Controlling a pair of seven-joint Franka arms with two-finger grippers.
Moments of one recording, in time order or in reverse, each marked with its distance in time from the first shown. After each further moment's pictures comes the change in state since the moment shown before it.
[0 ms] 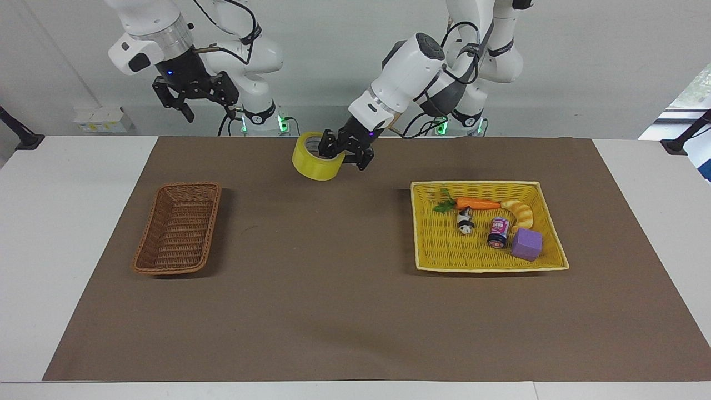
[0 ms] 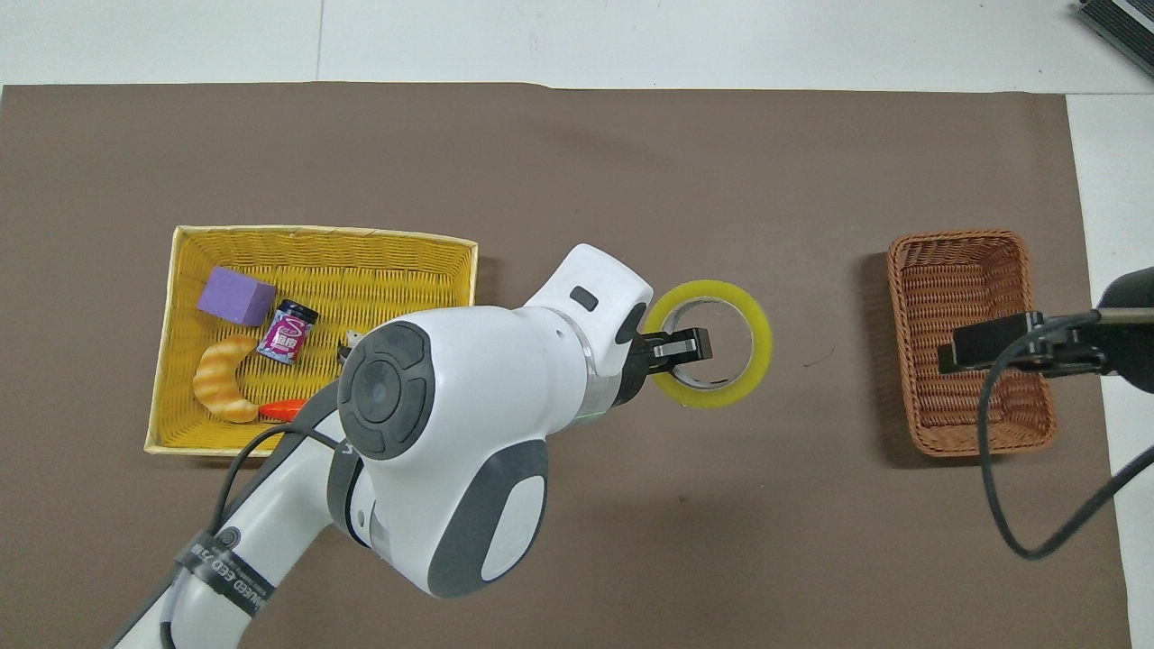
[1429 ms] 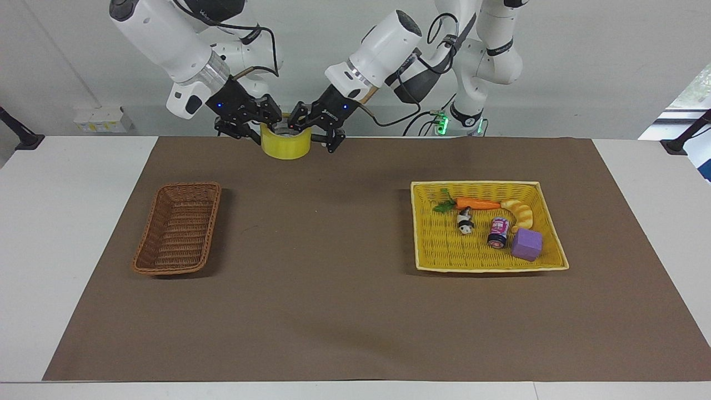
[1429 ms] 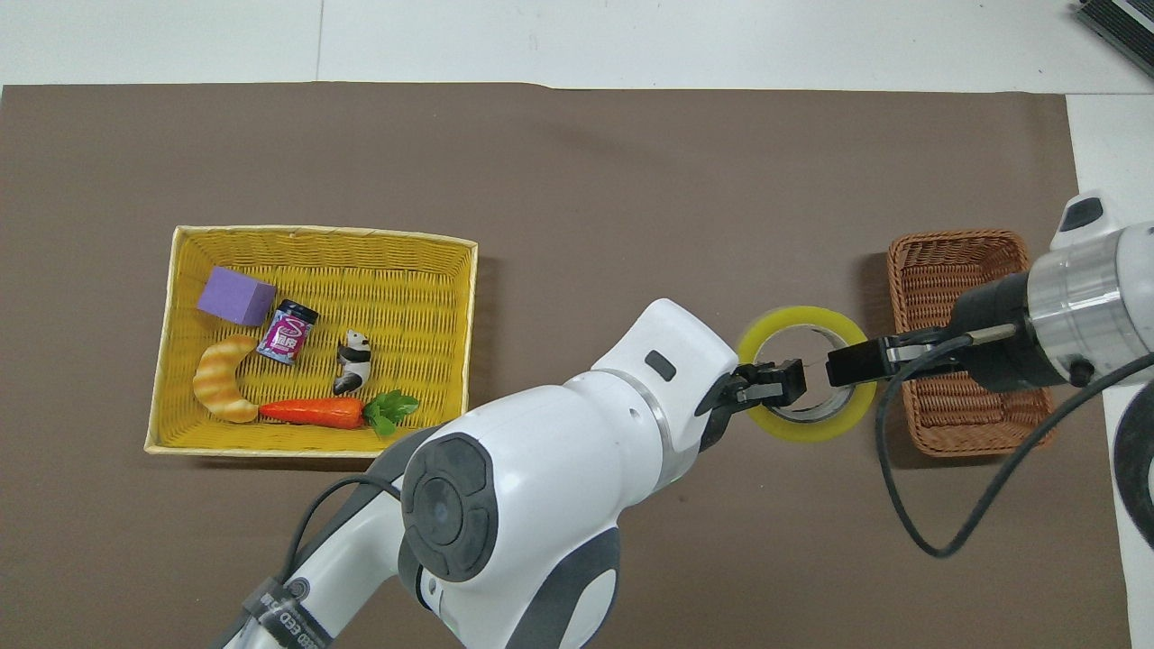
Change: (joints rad) left arm -0.101 -0.018 -0.019 0.003 -0.024 0.207 -0.003; right arm 0.033 0.004 0.001 -0.174 0.228 0.164 -0.135
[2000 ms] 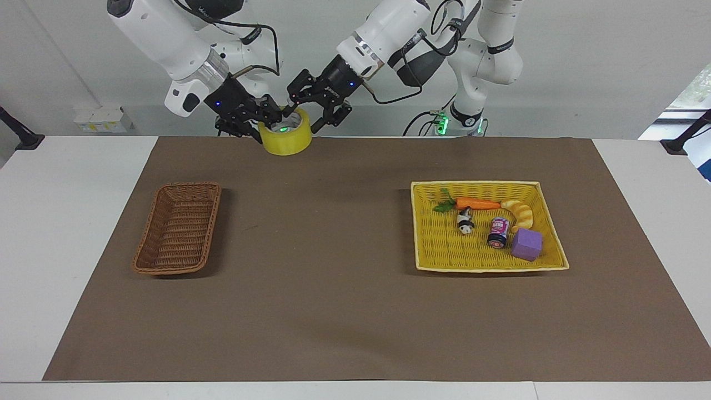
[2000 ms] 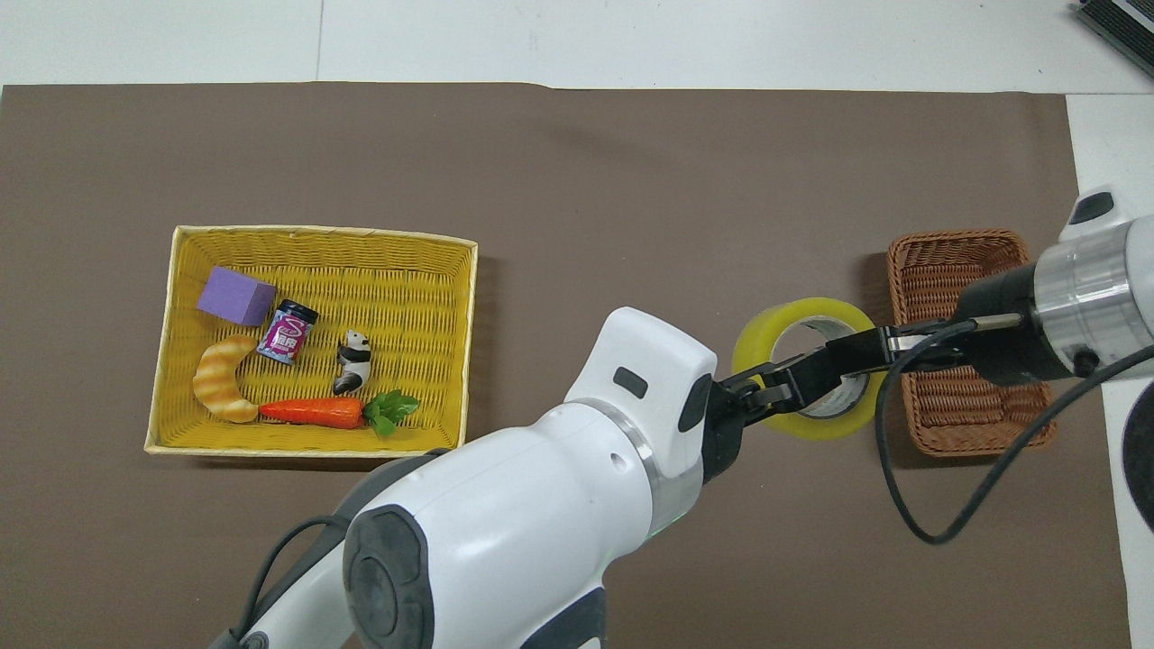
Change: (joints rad) left arm 0.000 -0.070 -0.009 -0.003 -0.038 0.048 -0.253; right arm -0.001 0.004 -0.001 0.016 0.004 0.001 0.019
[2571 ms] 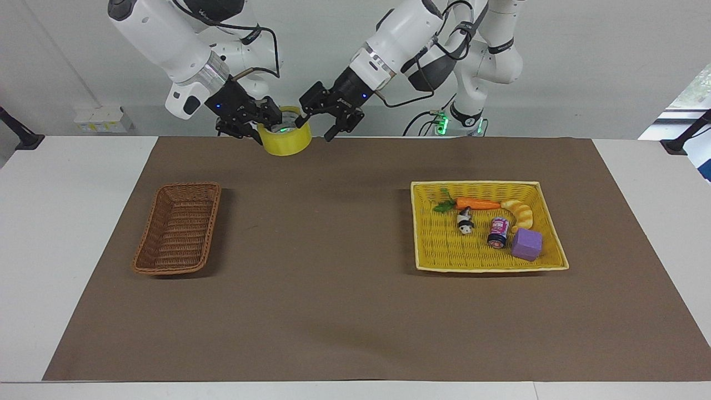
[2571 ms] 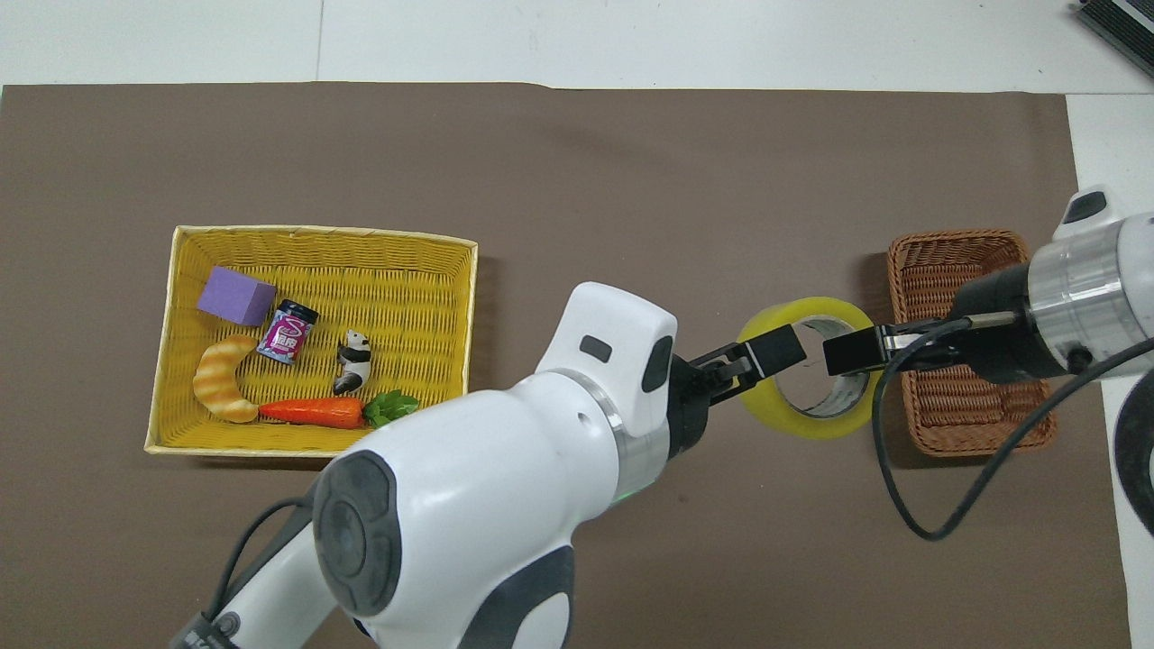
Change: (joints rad) left arm 0.089 -0.003 0.014 0.004 -0.013 -0.182 -0.008; right arm 0.001 0.008 0.001 -0.001 0.000 0.001 0.002
